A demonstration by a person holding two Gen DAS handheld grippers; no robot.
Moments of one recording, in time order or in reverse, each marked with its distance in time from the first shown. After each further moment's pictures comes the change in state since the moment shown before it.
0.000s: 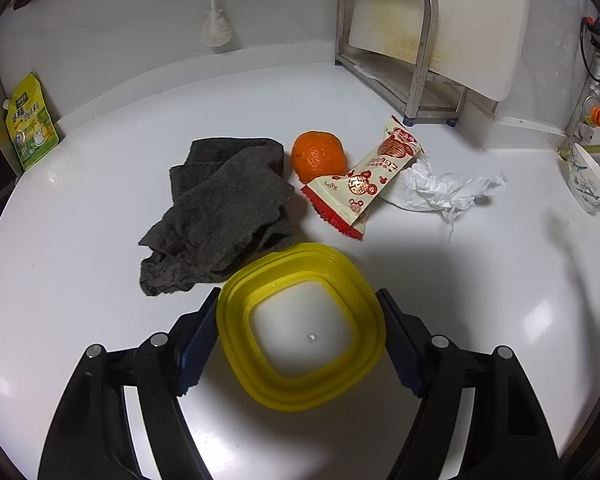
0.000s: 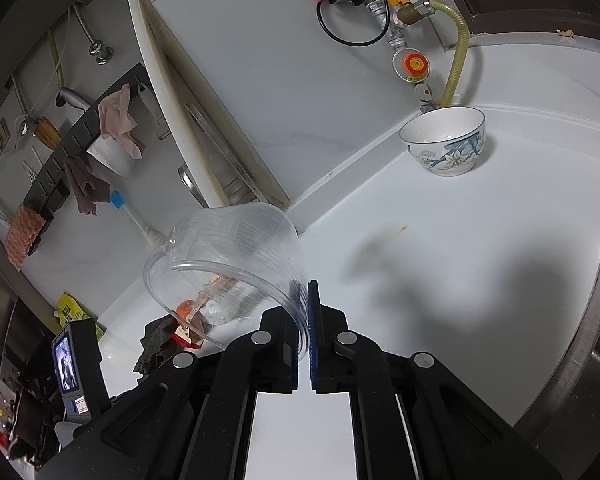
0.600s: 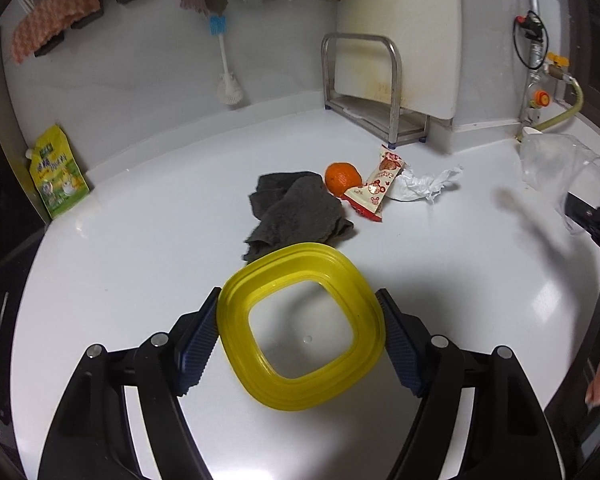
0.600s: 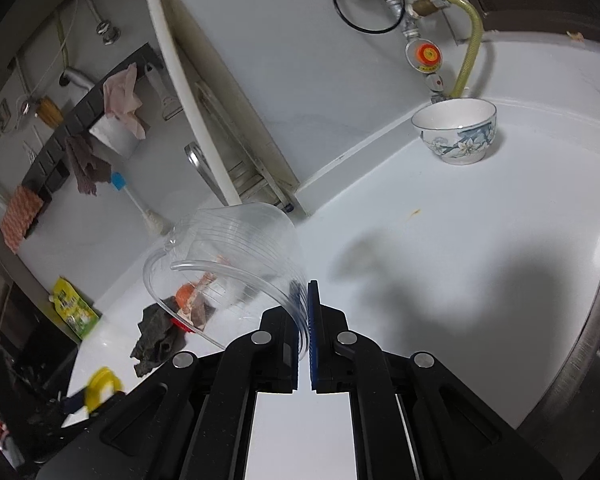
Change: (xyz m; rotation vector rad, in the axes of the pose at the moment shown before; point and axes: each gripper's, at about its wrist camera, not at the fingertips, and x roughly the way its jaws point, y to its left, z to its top) left arm -0.089 0.051 -0.038 0.171 -0.174 -0.025; right arm 0.004 0.022 -0.013 -0.053 0.031 -0.013
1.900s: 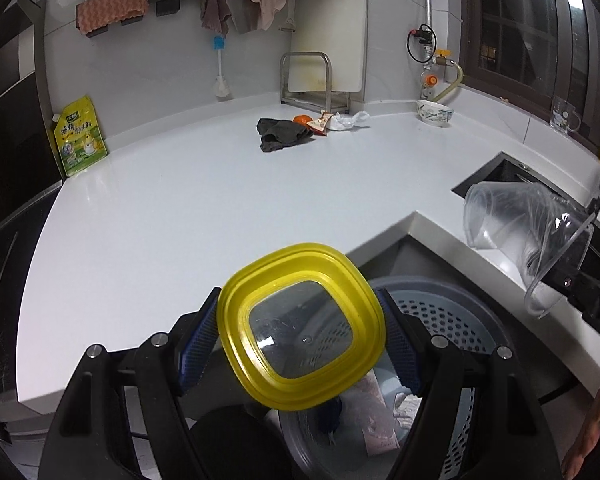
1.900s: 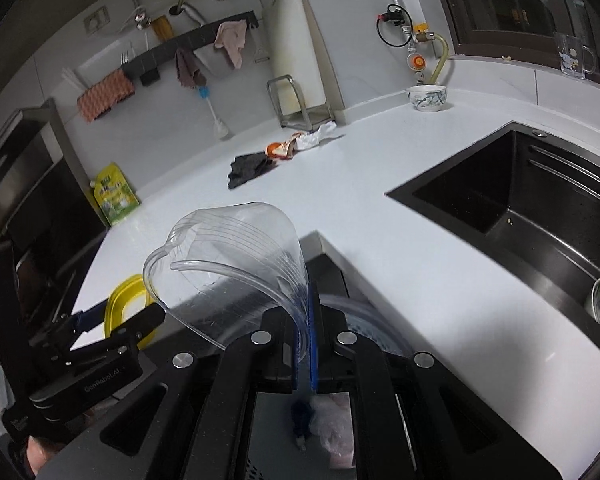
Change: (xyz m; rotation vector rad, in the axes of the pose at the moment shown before) left arm -0.158 0.084 -0.208 0.090 -0.096 -0.241; right arm -0.225 0.141 -0.267 -0.139 0.038 -0.125
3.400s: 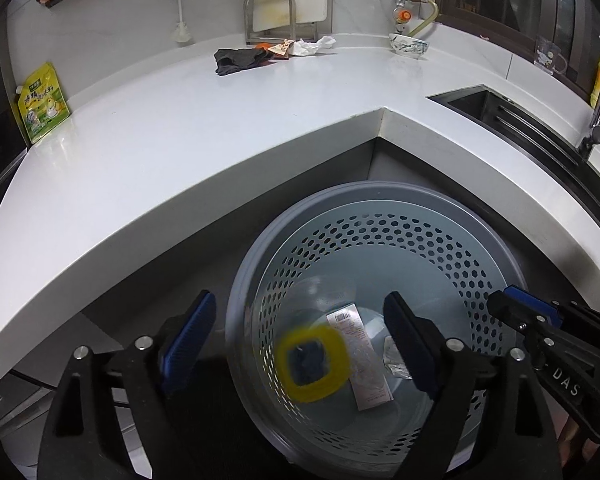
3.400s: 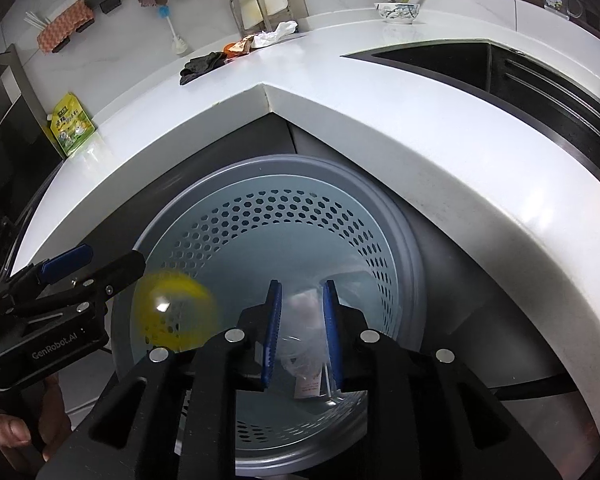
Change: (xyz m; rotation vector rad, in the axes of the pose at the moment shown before) left arm 0.038 -0.028 -0.053 0.061 0.170 -0.060; right arm 0.035 -0.028 -0.078 0.029 0.226 -0.119
